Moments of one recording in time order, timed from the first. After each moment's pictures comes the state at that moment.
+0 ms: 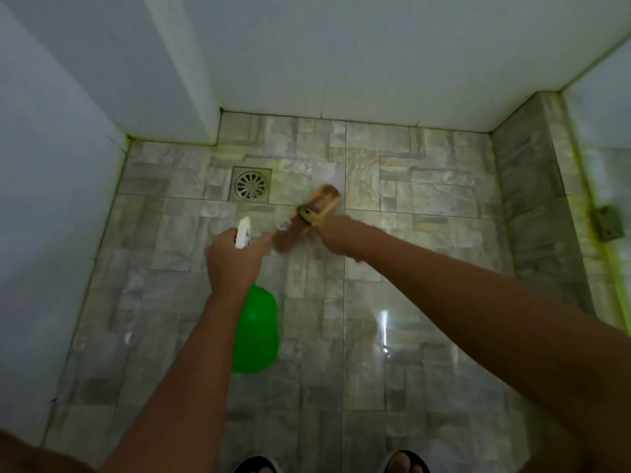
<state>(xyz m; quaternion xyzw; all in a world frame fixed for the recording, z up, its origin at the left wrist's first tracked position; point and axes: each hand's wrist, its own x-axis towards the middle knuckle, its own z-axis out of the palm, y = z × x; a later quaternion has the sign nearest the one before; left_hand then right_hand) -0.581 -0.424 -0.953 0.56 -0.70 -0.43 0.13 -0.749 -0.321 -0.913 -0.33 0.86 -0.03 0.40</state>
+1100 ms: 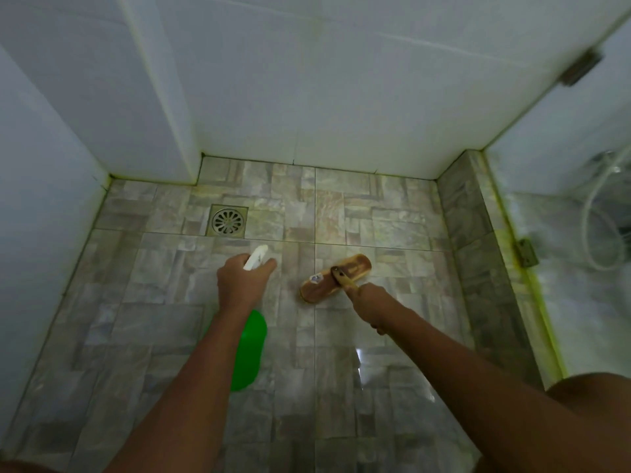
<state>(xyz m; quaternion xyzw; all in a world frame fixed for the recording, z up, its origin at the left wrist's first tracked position) -0.616 -0.400 -0.942 0.52 -0.69 -0.50 0.10 -0.751 -0.204 -0.910 -0.09 0.90 -0.08 0.43</state>
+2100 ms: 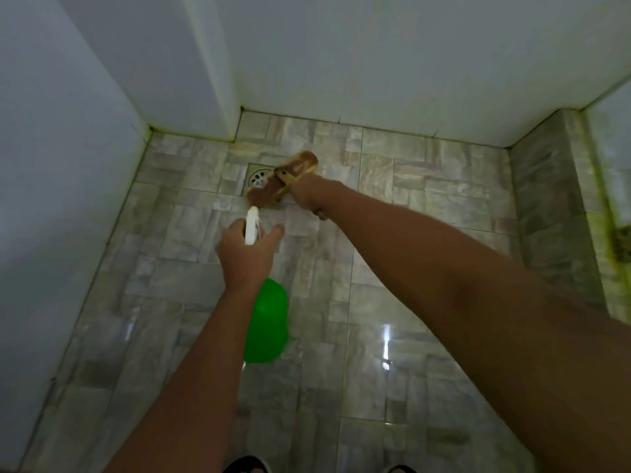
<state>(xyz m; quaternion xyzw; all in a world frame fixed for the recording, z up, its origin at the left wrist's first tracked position) -0.583 -0.412 -0.951 0.55 -0.66 -0.45 0.23 -0.773 -0.417 -0.937 -0.35 0.85 -0.09 0.39</state>
